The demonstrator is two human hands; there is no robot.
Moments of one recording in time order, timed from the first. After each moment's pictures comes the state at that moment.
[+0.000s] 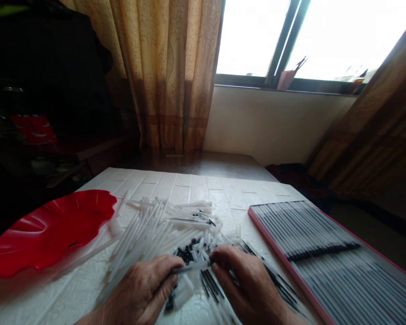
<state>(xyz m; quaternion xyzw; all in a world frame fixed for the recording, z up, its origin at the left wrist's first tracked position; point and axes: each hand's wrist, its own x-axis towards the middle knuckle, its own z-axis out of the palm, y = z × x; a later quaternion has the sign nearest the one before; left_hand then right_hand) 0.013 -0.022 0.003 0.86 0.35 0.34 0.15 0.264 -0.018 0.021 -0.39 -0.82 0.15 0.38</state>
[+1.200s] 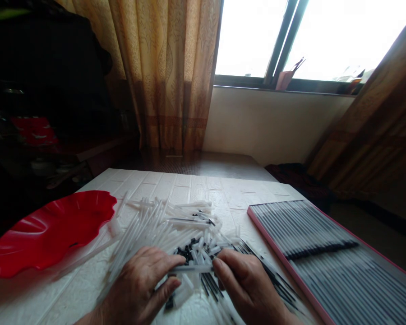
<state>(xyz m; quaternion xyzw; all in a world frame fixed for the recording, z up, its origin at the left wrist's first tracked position) 0.009 -0.019 0.001 0.87 0.35 0.34 0.04 0.258 -0.018 0.022 -0.44 -0.80 0.22 0.35</state>
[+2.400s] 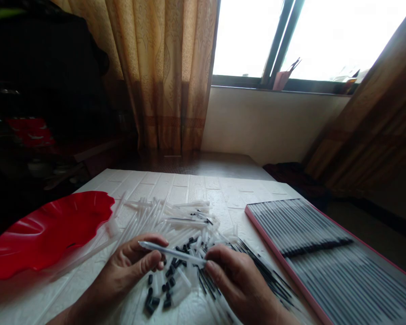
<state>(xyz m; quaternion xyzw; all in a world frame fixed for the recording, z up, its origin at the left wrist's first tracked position) -0.002 -0.007 0.009 0.56 0.44 0.48 0.51 0.257 -0.020 0.025 -0.44 -0.77 0.29 0.35</state>
